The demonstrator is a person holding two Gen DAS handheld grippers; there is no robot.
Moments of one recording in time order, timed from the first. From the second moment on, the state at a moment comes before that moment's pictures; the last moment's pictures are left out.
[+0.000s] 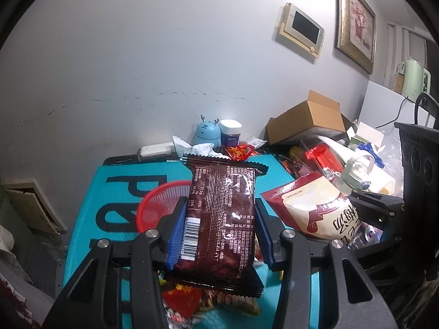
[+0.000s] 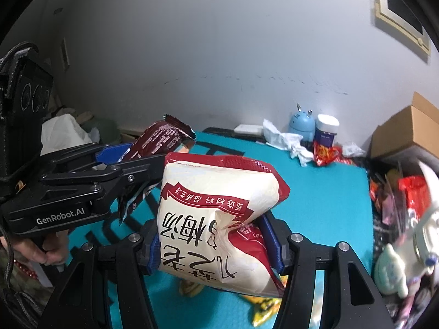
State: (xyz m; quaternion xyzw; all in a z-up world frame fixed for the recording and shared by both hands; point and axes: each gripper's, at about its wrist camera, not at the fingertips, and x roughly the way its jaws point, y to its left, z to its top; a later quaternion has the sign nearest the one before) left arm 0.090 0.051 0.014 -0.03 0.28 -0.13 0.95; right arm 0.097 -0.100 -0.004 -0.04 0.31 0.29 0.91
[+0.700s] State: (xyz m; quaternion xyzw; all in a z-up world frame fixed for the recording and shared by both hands) left arm 0.179 0.070 0.000 -0.03 0.28 -0.10 0.96; right arm 0.187 -0.072 -0.016 -0.05 0.31 0.29 0.91
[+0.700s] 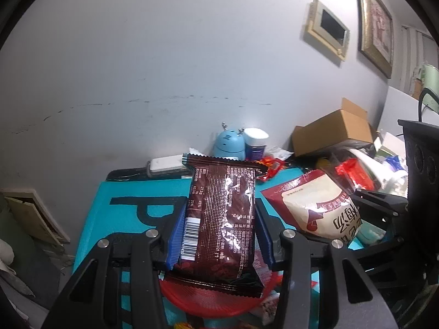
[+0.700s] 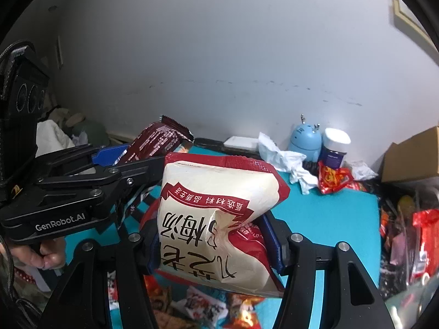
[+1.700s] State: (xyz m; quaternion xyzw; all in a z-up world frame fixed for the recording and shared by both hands) left arm 0.258 0.081 -0.084 -0.01 0.40 -0.04 0.91; right arm 0.251 -0.048 -0.093 -0.06 0.38 0.26 0.88
